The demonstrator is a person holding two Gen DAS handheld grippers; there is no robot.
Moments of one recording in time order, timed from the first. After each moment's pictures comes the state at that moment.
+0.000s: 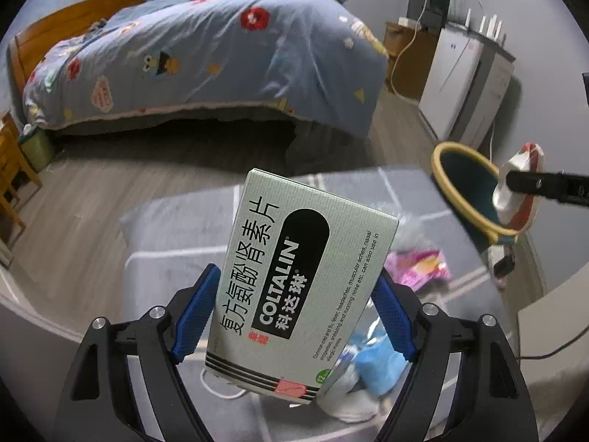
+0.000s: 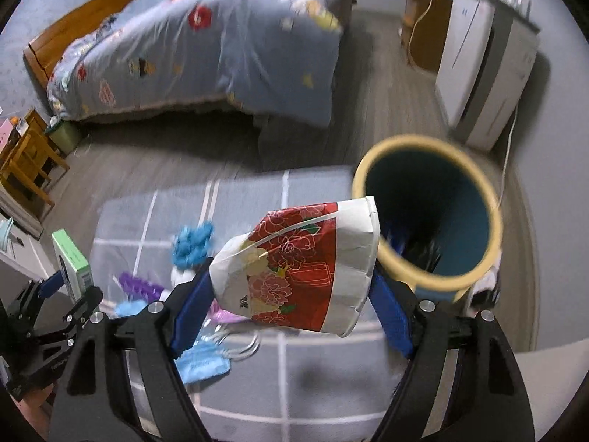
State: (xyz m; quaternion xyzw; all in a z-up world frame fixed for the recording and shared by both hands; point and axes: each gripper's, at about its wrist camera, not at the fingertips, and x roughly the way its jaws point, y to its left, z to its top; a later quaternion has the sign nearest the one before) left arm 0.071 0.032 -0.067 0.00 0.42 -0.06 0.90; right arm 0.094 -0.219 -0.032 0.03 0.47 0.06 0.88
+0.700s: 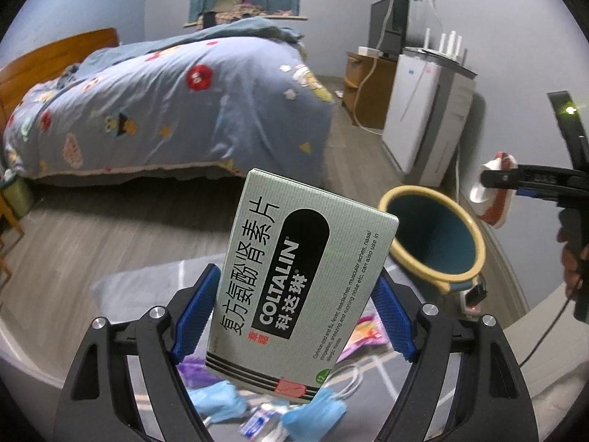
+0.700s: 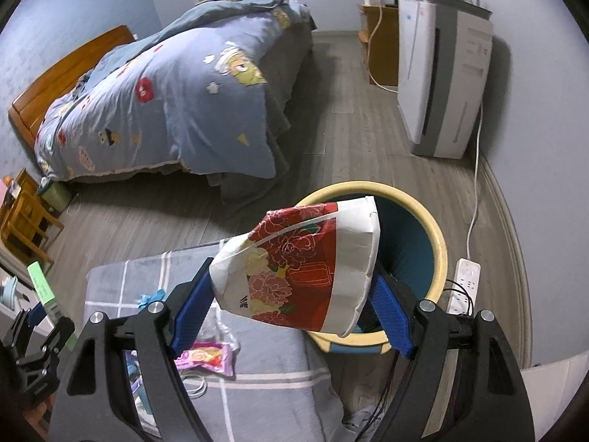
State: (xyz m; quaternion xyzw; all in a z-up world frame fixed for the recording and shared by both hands) left arm 0.095 -0.049 -0.014 0.01 0.36 -0.12 0.93; right arm 0.123 -0.339 -0.008 0.10 0.43 0.02 0.90
